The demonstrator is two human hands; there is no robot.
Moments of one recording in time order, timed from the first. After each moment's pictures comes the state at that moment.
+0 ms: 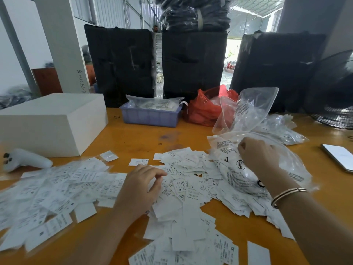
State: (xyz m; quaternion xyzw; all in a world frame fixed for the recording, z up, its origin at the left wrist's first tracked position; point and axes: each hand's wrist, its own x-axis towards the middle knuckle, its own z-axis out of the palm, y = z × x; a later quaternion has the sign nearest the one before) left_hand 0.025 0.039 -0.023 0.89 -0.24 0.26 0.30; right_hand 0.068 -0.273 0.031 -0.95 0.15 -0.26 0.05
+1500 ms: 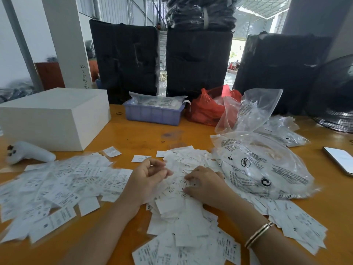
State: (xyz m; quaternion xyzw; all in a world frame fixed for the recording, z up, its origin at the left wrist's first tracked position) left_hand 0.029 0.032 -0.017 0.71 -0.09 0.03 0.69; right_hand 0.027 -0.162 -0.012 -0.98 -0.11 -0.02 0.16
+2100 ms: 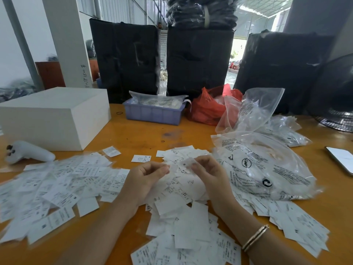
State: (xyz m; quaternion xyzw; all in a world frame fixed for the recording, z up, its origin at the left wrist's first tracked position) left_hand 0.023 0.031 -0.007 0.74 -0.05 0.05 0.67; right_hand 0.014 -0.152 -0.012 -0.71 -0.09 -0.15 0.69
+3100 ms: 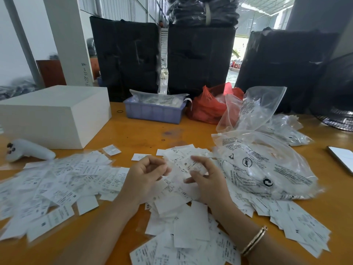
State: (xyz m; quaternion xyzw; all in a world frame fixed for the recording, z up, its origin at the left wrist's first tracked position) left_hand 0.024 0.028 -0.009 0.70 -0.07 0.07 0.71; right_hand 0.006 -0.141 -0.010 -0.74 -0.01 -0.12 0.66
